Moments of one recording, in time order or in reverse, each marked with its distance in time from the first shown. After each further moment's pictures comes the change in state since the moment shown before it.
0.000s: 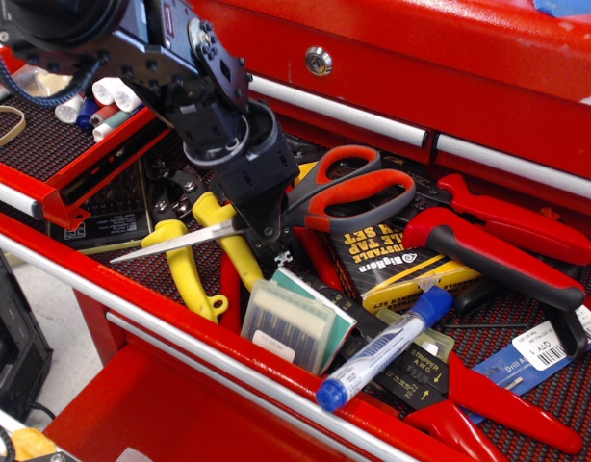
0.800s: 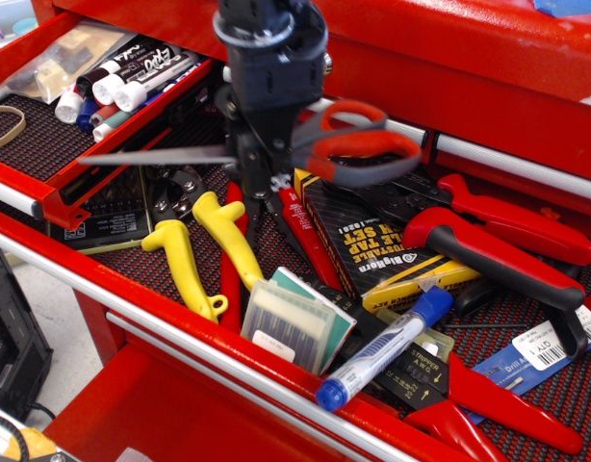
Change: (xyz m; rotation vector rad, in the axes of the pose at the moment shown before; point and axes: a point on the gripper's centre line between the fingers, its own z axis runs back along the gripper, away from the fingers) arm 0.017 0.012 0.063 0.073 0.293 -0.100
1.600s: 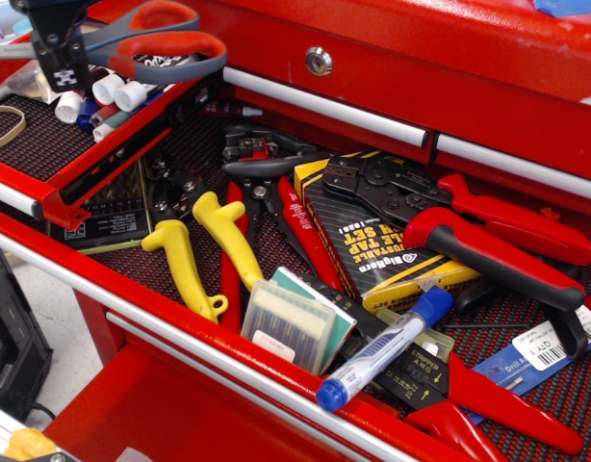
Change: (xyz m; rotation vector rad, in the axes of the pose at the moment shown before) arm -0.108 0.110 0.013 0.110 0.011 0.027
